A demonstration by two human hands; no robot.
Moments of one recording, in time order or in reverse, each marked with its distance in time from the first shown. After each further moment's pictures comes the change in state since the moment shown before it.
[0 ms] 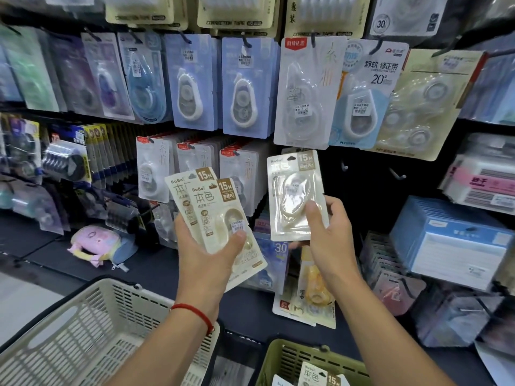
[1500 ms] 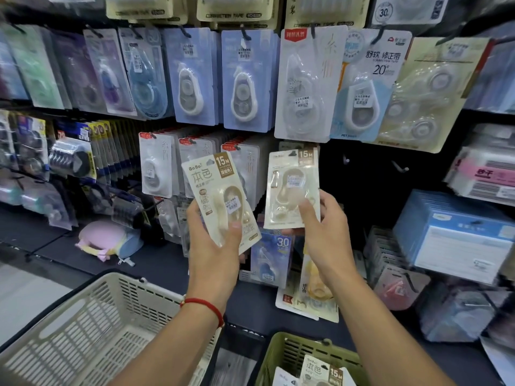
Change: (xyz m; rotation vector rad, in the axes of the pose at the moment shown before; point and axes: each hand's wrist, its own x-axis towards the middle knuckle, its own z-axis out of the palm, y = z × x) left_hand -0.015 0.015 0.013 0.137 -0.028 0.041; right_hand 0.002 0.008 0.002 -0.098 -0.027 0.009
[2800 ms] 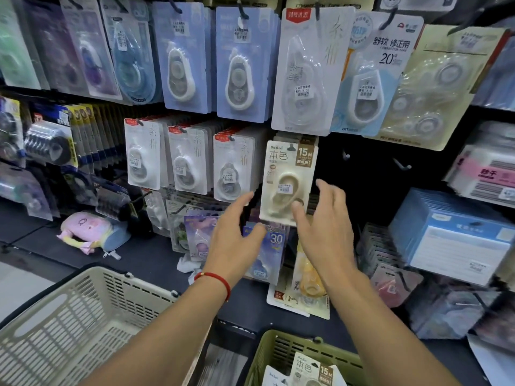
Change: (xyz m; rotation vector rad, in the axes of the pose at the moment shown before) left_hand 0.031 -0.033 0.031 0.340 -0.316 0.018; right_hand 0.012 0.006 -0.008 -0.848 0.105 -0.228
